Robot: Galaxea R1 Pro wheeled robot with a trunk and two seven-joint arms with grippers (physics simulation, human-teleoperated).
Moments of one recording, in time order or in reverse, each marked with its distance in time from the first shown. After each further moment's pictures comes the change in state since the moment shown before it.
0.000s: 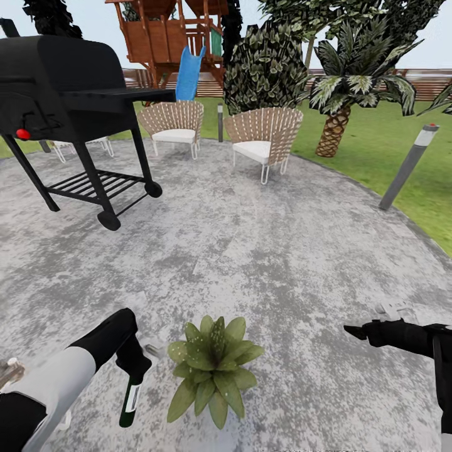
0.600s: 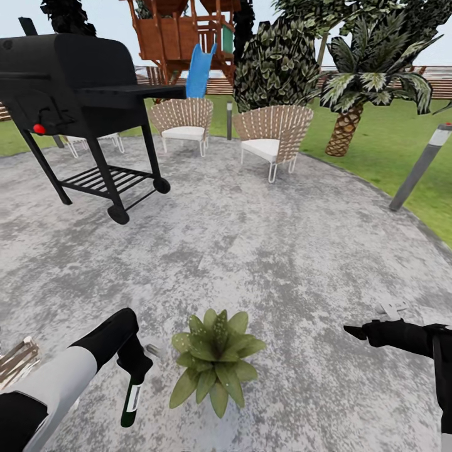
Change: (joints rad) left arm -0.001 -0.006 0.000 0.000 0.000 0.003 0.000; right arm 0.000 0.000 0.000 0.001 0.001 0.000 0.001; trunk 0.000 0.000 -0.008
